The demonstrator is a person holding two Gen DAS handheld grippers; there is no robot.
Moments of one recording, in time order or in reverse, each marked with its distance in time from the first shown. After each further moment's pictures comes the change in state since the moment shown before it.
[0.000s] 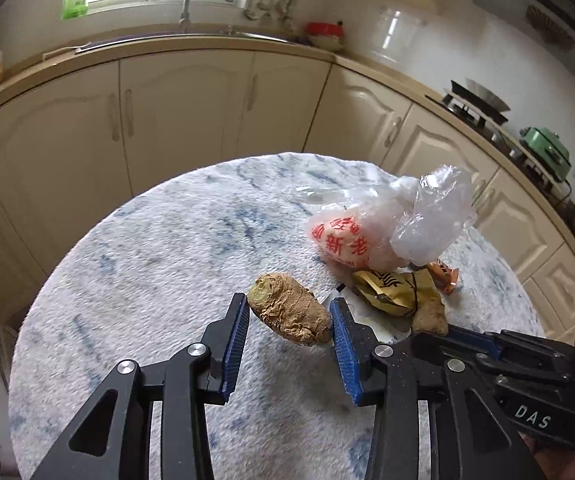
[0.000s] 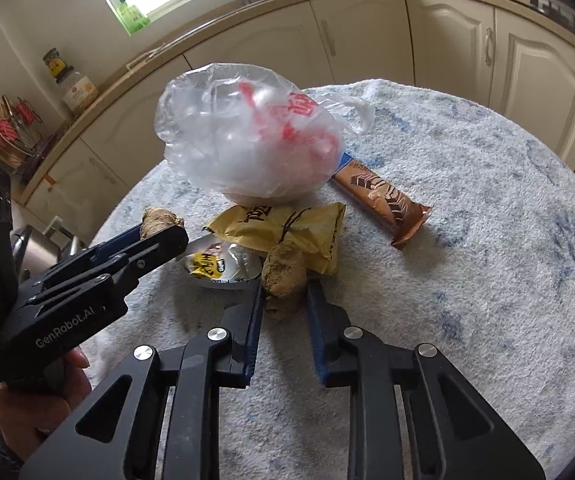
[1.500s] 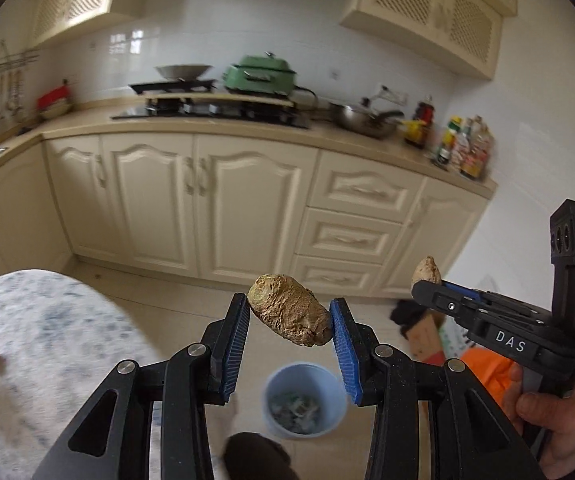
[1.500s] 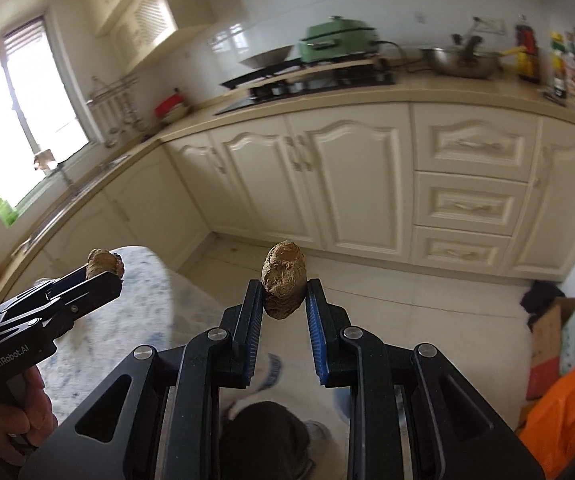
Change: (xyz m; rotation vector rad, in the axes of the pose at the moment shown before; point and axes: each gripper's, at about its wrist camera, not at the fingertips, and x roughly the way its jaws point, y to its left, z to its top) left arm -0.074 -0.455 -0.134 0.598 0.000 -0.527; right arm -0.383 -0.270 -0.212 0.480 -0.483 -0.477
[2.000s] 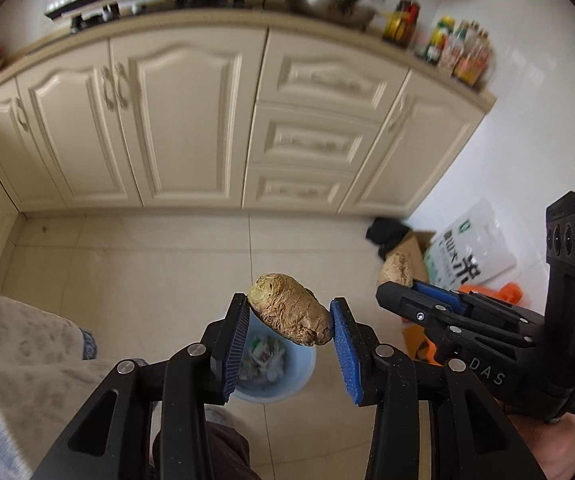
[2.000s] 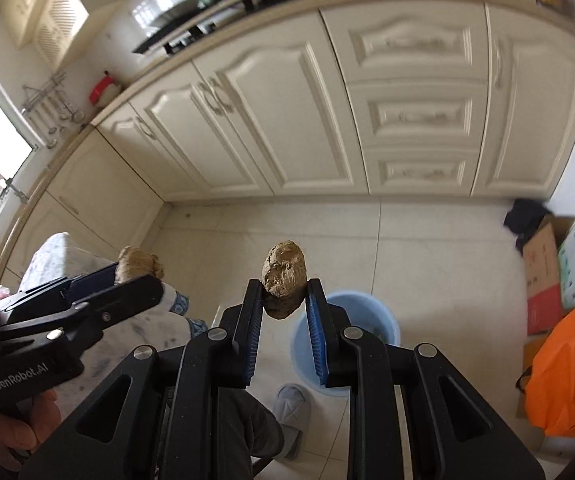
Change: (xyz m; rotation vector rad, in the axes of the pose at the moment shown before) left arm 0.205 -0.066 0.012 0.047 0.352 -0.074; right arm 0.089 -0.125 -0.052 0.188 0.203 -0.065
